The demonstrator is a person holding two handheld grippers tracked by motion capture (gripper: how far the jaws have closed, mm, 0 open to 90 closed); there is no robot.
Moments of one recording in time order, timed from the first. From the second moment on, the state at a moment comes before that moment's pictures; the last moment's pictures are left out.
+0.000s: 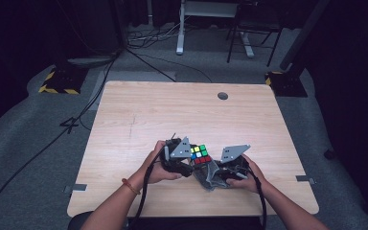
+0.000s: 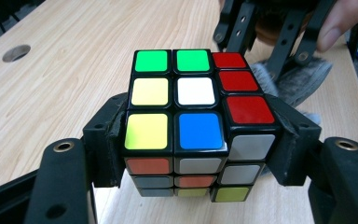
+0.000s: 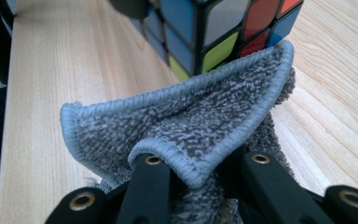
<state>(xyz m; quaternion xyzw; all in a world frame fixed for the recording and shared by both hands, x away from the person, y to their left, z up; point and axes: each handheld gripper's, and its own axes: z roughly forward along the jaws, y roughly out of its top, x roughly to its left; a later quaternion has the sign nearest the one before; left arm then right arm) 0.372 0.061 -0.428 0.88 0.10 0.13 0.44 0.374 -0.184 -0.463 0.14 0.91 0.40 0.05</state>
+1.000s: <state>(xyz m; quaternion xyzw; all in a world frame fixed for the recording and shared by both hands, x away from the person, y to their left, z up) 0.392 0.072 -0.478 0.90 0.14 0.07 0.40 0.412 -0.228 -0.467 0.24 0.89 0.38 0.09</state>
